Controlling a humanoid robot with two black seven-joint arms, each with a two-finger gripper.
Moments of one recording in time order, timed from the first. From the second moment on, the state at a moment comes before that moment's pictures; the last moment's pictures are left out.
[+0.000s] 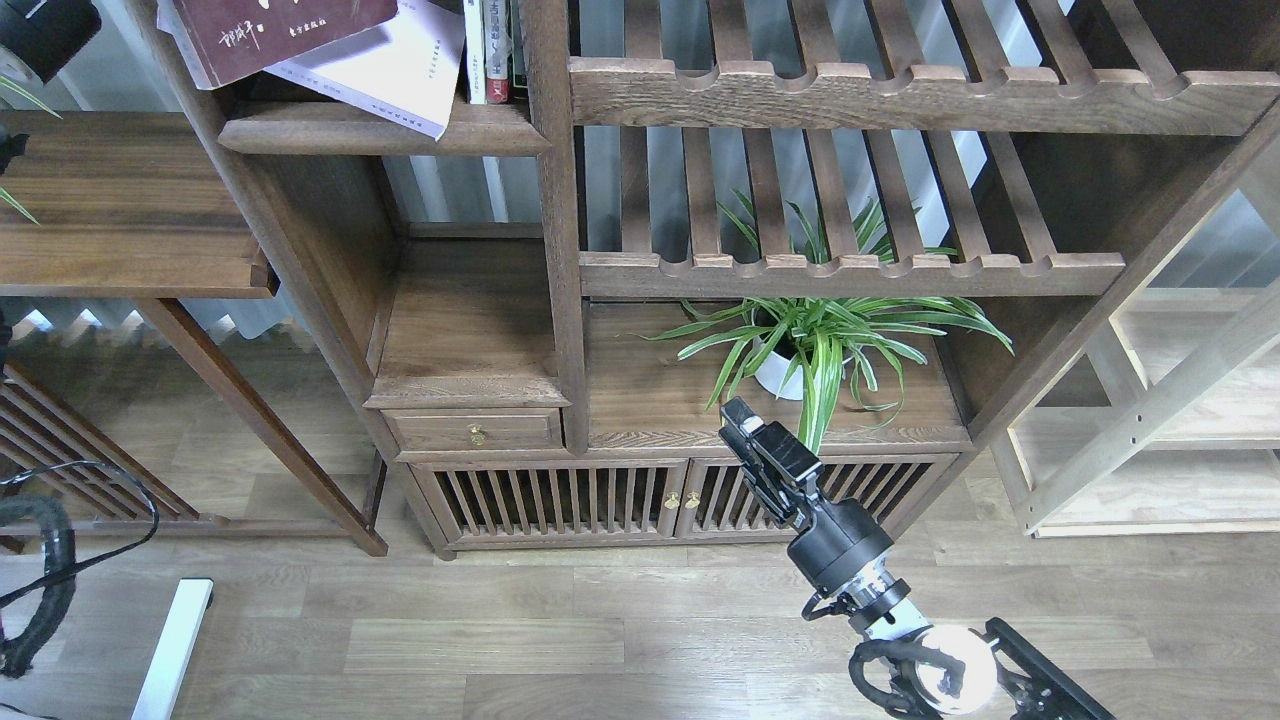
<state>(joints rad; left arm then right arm) -0.80 0.26 -1.75 -1.21 0.70 -0.49 0.49 -0.02 -0.08 1.06 1.16 0.14 0.58 -0.09</state>
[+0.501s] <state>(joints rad) -0.78 0.30 -1.76 -1.21 0.69 -0.49 0.49 -0.02 -0.07 1.04 1.16 0.12 0.58 -0.09</state>
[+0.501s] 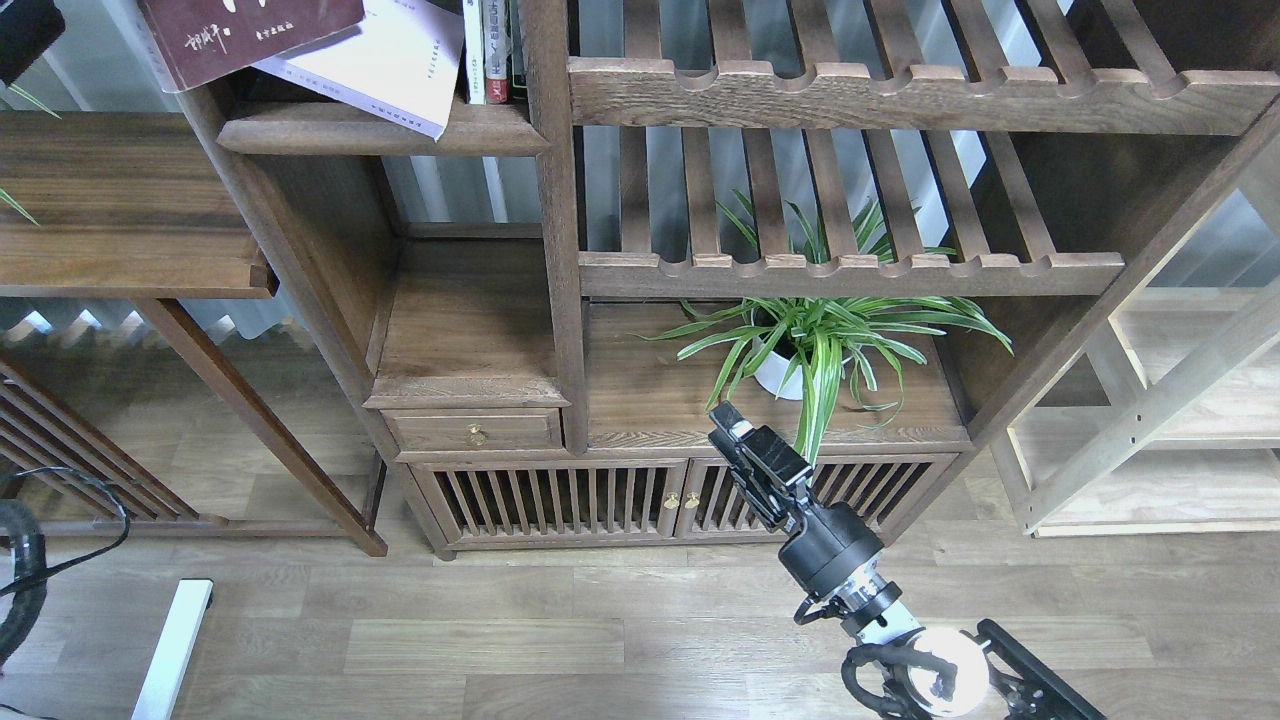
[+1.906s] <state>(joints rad) -0.77 0.29 -1.74 -1.21 0.62 -0.49 0.49 0.01 -0.03 1.03 1.17 0.11 0.58 -0.09</state>
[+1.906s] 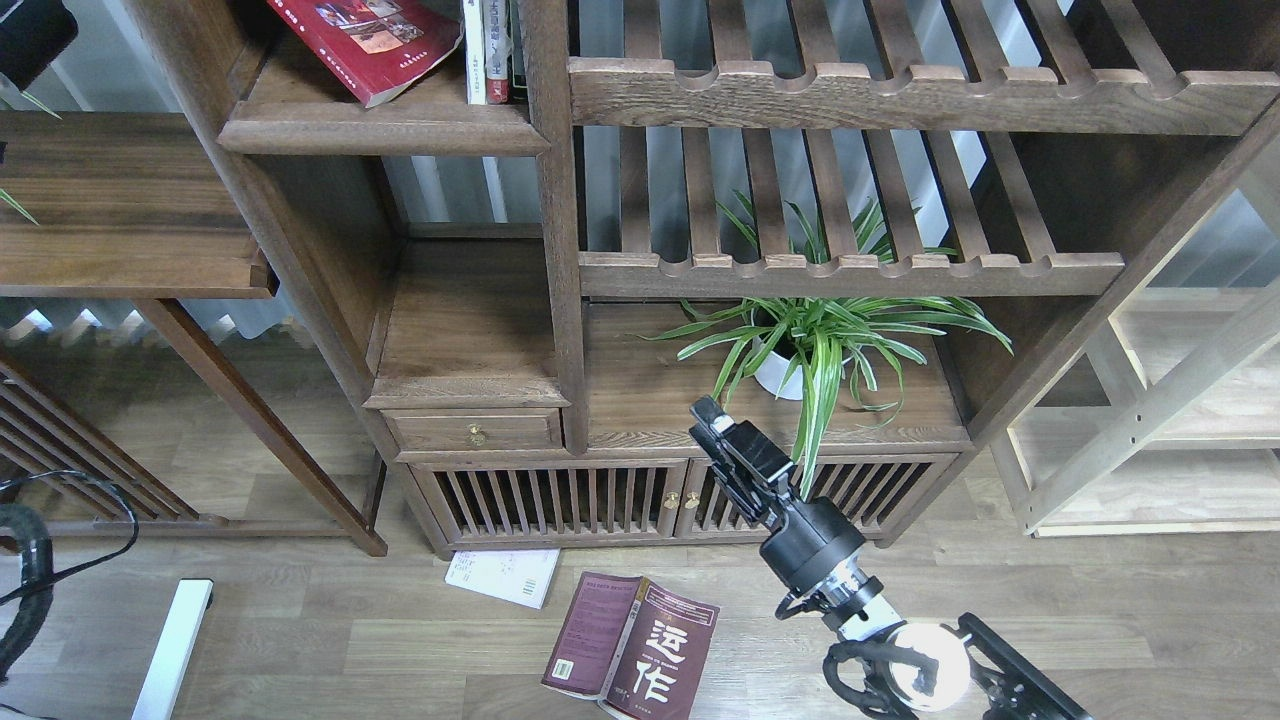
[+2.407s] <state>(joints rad) -0.75 0.27 -1.60 -1.23 0.33 -0.49 0.49 0.03 -0.02 1.04 1.16 0.11 0.58 -0.09</state>
